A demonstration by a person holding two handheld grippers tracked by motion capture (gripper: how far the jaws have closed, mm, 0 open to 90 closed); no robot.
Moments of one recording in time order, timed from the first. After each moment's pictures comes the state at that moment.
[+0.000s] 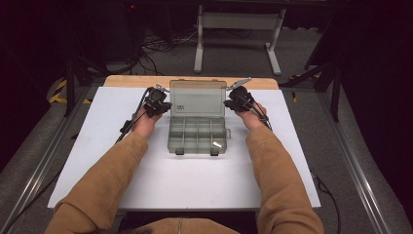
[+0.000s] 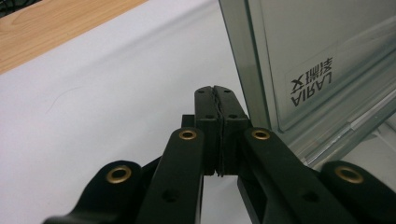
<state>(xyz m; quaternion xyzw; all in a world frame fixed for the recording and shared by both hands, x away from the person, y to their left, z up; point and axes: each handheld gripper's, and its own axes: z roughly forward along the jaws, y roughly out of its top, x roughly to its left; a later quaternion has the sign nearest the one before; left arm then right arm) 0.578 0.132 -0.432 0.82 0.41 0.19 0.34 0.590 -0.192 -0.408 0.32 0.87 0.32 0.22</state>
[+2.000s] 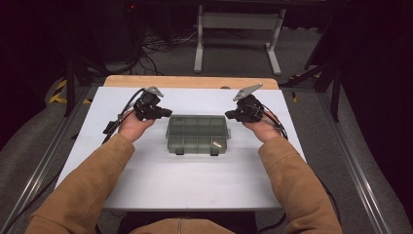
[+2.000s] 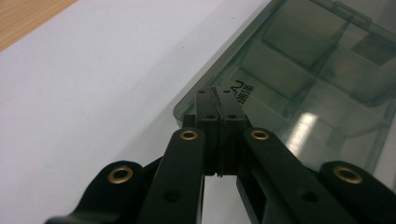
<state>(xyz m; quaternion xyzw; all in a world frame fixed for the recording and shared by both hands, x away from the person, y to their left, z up) 0.532 0.152 -0.393 0.88 0.29 0.09 0.37 0.517 -0.203 -0.370 0.23 0.90 0.35 0.16</state>
